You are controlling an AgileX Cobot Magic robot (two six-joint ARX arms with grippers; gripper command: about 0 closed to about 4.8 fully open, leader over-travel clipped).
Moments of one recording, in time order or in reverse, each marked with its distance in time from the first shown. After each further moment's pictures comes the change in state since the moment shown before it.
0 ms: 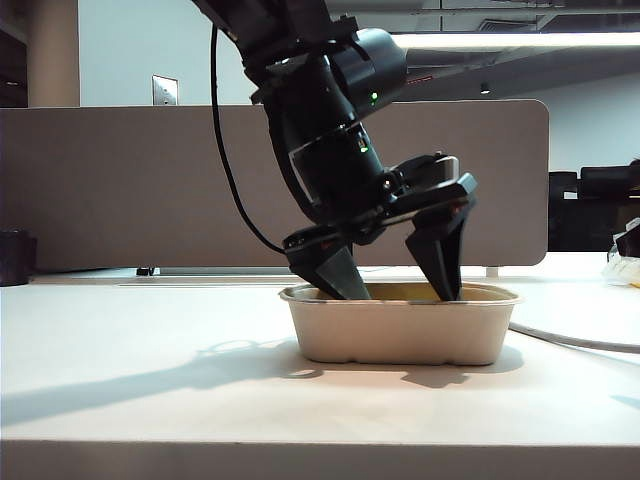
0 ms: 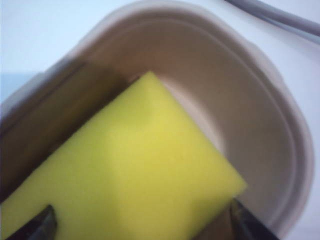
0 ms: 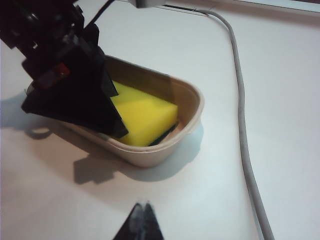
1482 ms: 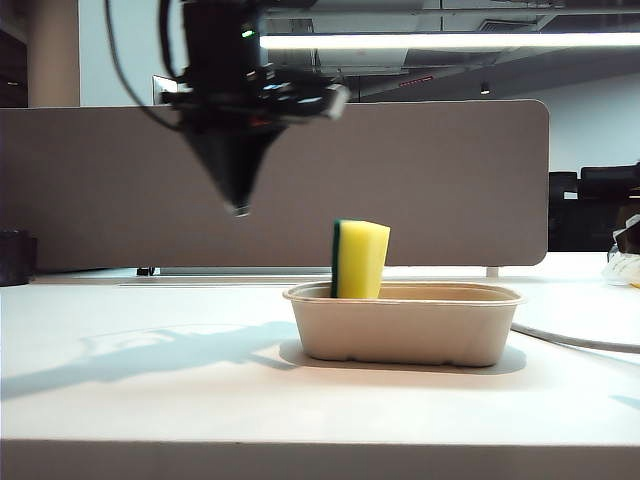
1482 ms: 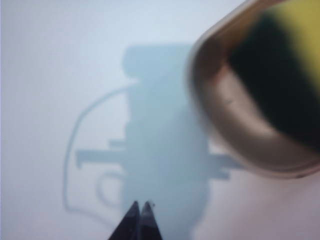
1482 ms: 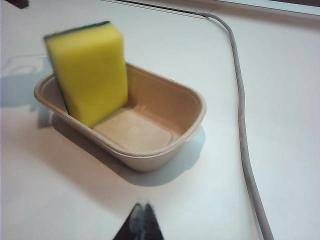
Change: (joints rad) left arm 0.105 -0.203 0.125 -0.502 -0.405 0.181; right arm 0.001 -0.006 0.000 0.002 0.000 0.000
